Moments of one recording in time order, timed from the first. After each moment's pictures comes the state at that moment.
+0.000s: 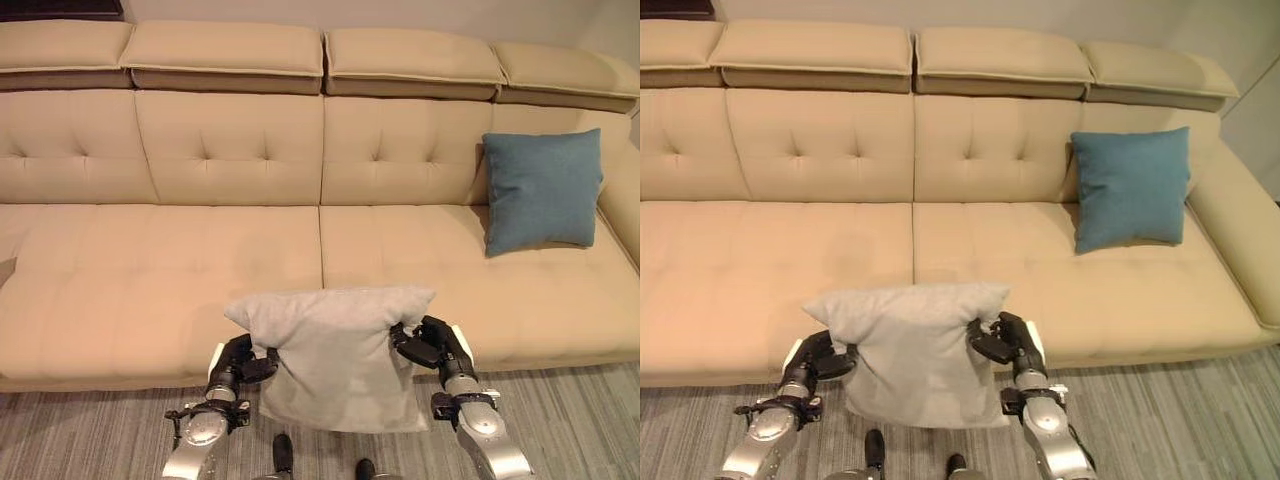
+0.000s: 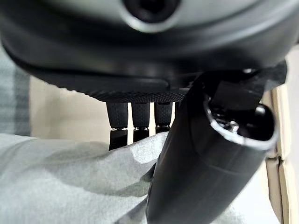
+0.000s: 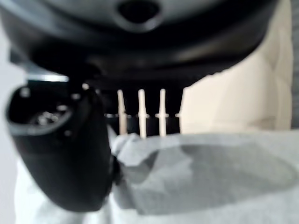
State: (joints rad) left arm 0.05 0.38 -0.29 0.42 -0.38 -0.13 0.18; right arm 0.05 -0.31 0.19 0.30 0.20 -0.12 -0.14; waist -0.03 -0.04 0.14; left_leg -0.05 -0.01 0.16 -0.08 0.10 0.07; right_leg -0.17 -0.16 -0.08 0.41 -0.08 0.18
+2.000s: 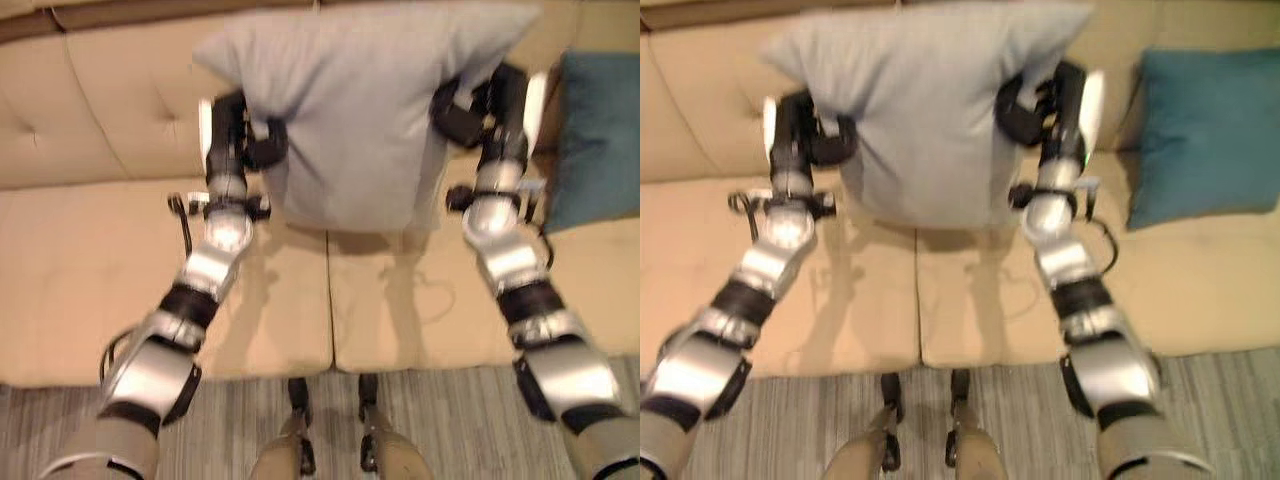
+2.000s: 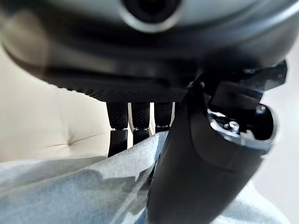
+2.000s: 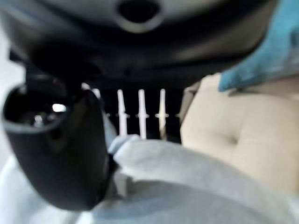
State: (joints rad) left arm -1.03 0.45 -0.39 0.65 -0.31 -0.18 0.50; right arm -1.05 -0.53 0.27 0.69 0.06 -0.13 -0.58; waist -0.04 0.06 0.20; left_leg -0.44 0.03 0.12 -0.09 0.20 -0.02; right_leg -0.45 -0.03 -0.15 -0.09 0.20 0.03
